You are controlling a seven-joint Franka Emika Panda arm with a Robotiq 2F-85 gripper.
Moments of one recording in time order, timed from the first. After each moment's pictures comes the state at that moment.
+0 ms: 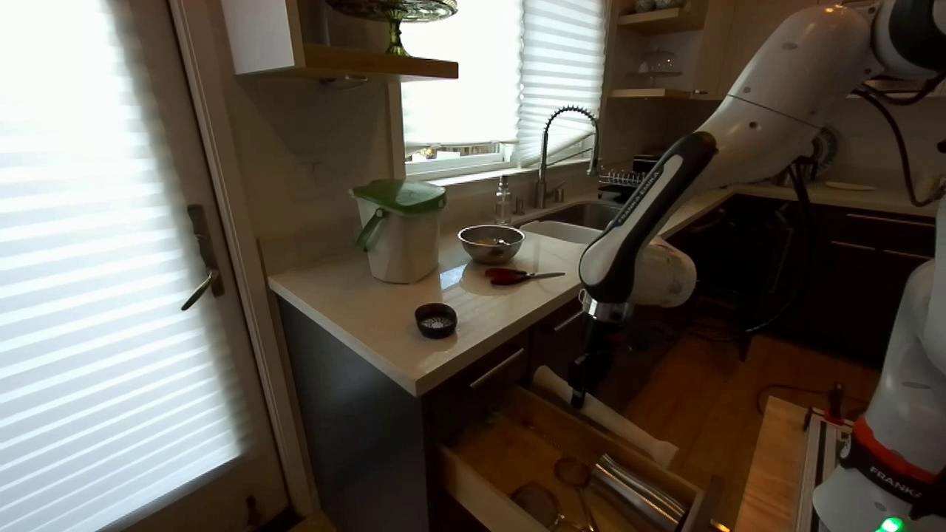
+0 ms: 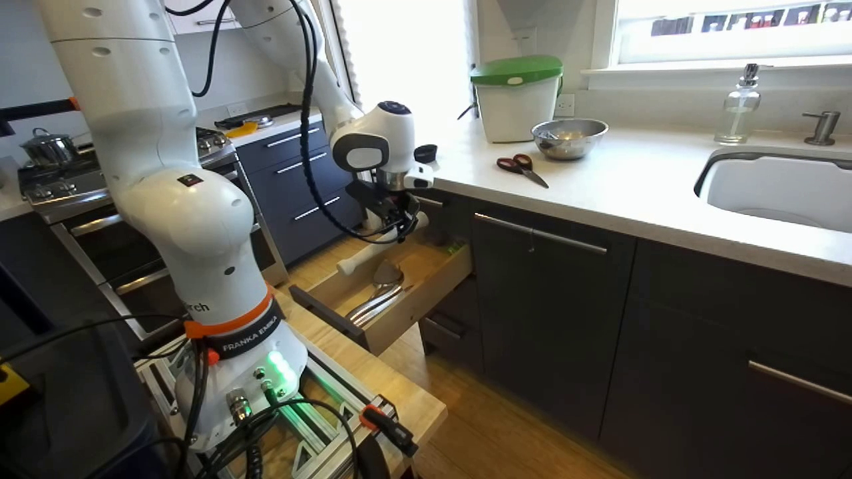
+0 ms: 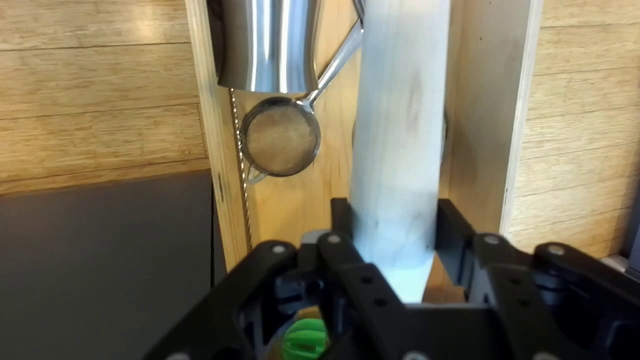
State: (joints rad) arm 0.07 0.11 0.09 -2.65 0.72 2.74 -0.47
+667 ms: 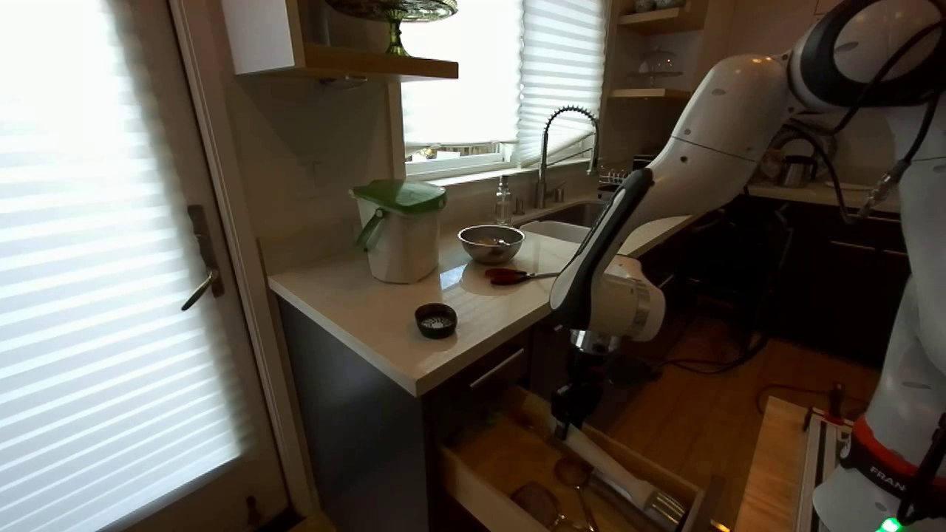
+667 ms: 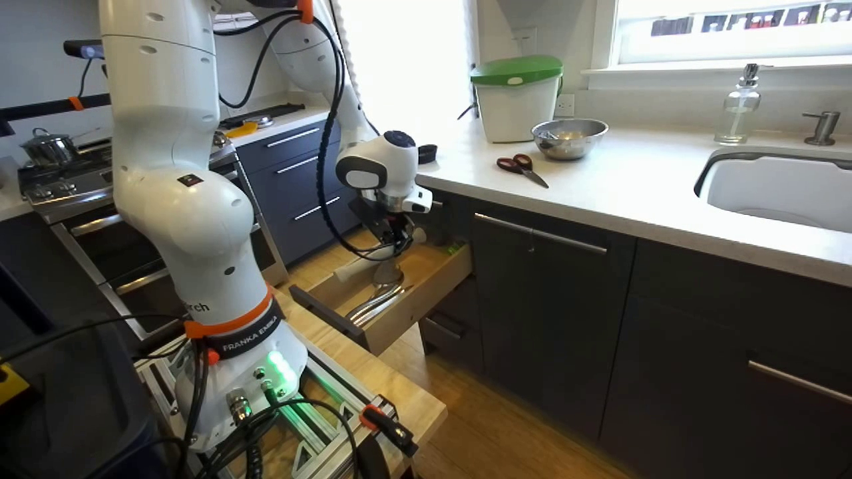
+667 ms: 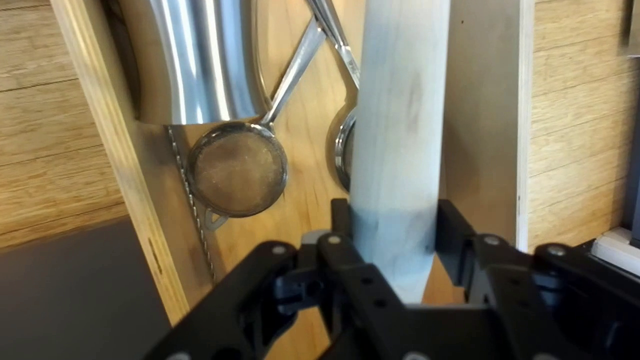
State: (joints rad) arm 0.07 0.33 0.16 -2.53 1.03 2.81 -0.61
